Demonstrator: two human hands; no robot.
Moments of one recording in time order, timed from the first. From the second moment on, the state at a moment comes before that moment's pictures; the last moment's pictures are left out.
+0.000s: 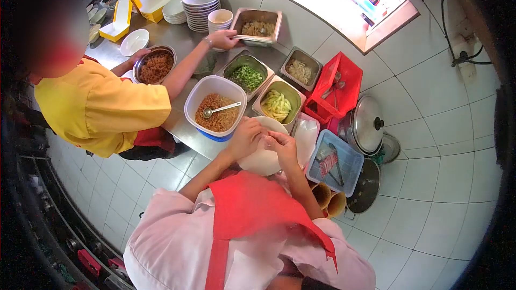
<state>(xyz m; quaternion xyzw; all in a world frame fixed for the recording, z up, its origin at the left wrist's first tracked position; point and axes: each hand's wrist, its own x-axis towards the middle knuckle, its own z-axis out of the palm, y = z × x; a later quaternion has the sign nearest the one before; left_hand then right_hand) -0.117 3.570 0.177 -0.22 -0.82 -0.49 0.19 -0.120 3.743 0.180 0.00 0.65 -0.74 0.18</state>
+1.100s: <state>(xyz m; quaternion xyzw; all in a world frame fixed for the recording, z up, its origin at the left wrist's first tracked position) -0.116 3.563 0.179 -0.20 -0.78 -0.58 0.14 -0.125 3.733 0.204 -0.23 0.85 -0.47 -0.07</state>
